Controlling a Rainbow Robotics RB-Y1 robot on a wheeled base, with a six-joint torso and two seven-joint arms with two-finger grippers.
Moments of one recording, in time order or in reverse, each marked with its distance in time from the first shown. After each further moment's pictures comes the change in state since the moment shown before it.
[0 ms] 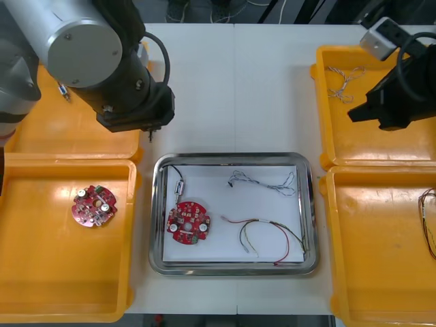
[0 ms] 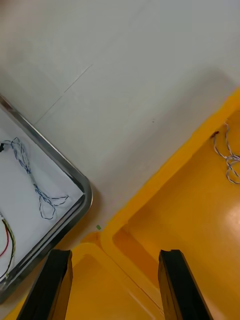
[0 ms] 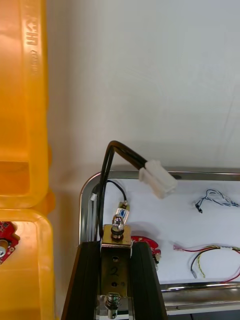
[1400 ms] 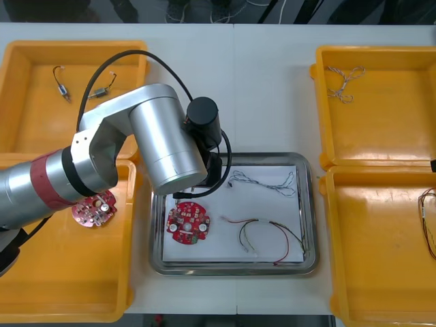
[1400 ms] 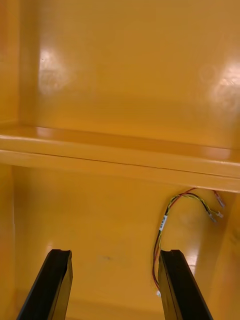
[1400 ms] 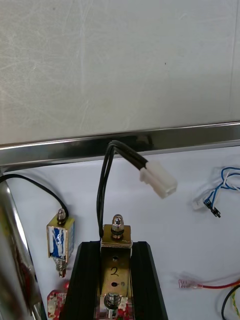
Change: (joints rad) right arm 0.376 -0.118 -0.236 -0.037 0.057 0.000 -0.321; left arm 0.047 -0.111 -0.444 0.054 -0.277 -0.263 0.098
